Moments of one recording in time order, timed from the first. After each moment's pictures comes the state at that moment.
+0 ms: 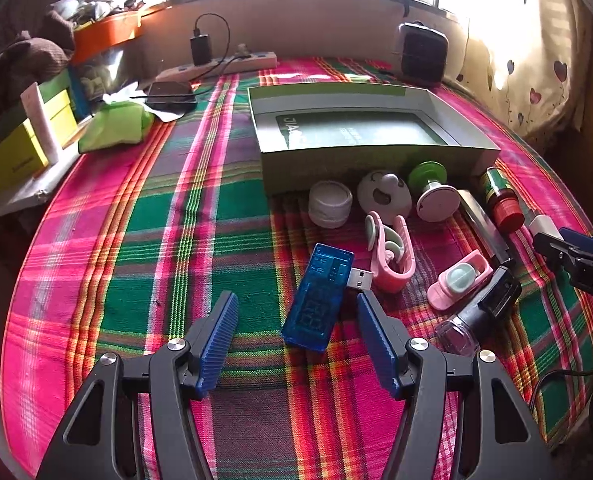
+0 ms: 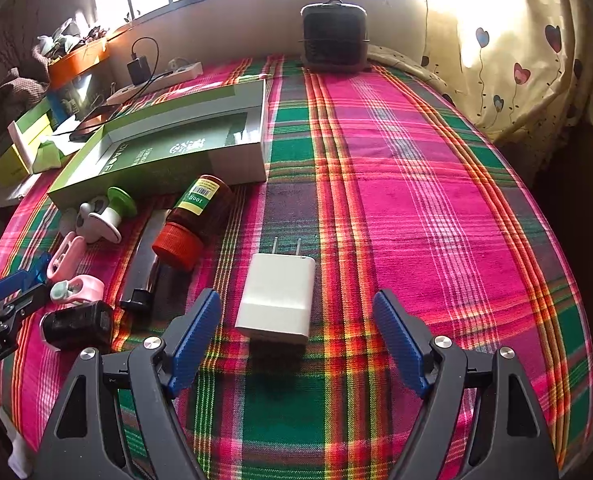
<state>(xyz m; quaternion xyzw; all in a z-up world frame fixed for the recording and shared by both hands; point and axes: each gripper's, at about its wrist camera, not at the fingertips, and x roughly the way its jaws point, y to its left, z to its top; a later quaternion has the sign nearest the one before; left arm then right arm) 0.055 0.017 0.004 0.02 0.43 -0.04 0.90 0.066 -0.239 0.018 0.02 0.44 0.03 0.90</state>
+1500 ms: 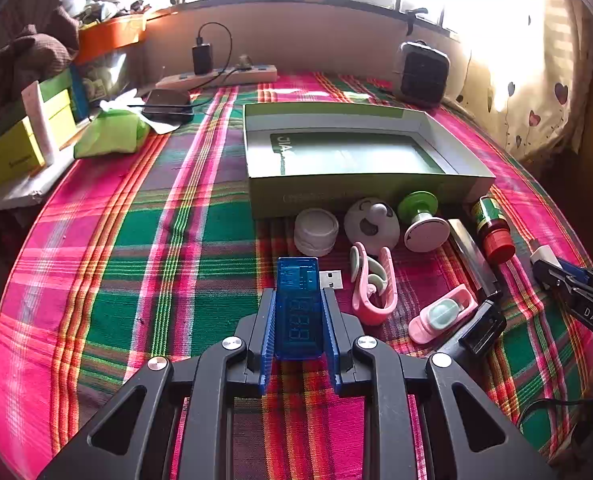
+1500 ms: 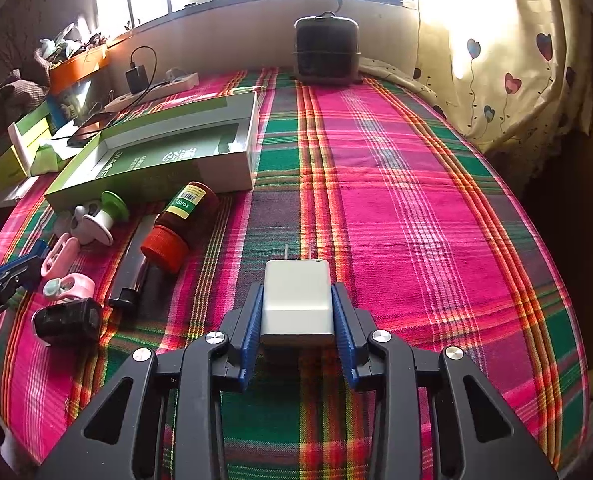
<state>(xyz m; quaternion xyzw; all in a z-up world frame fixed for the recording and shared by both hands) 0.062 0.010 0.011 -0.01 0.41 -0.04 0.91 0.060 -0.248 0.020 0.01 0.42 0.02 0.91</state>
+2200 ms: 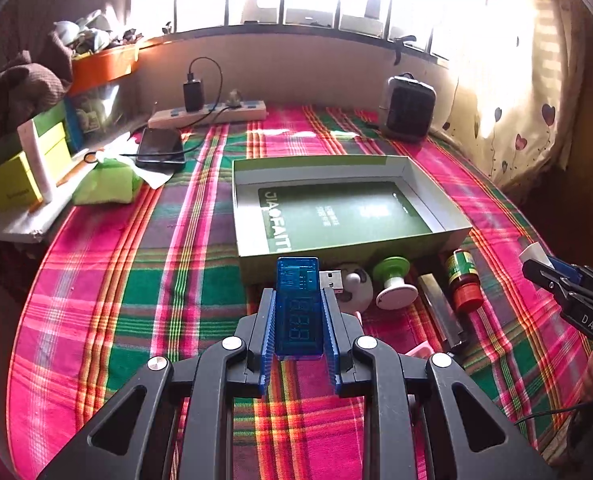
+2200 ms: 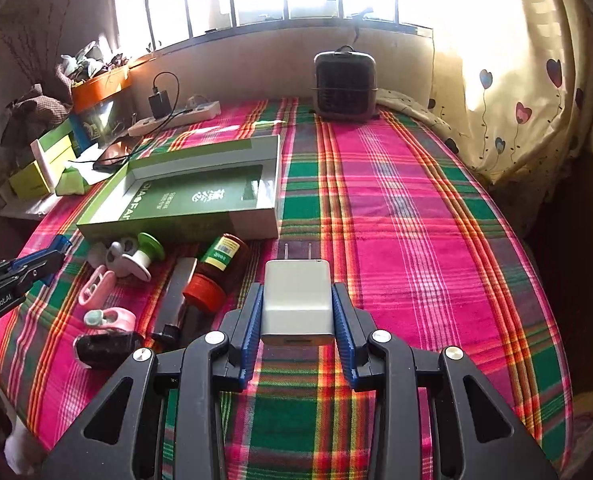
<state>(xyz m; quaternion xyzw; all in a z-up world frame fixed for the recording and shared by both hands) 0.076 0.005 0.055 -0.01 0.38 -0.06 0.92 0.063 -0.242 0.058 0.01 0.38 0.06 0.92</state>
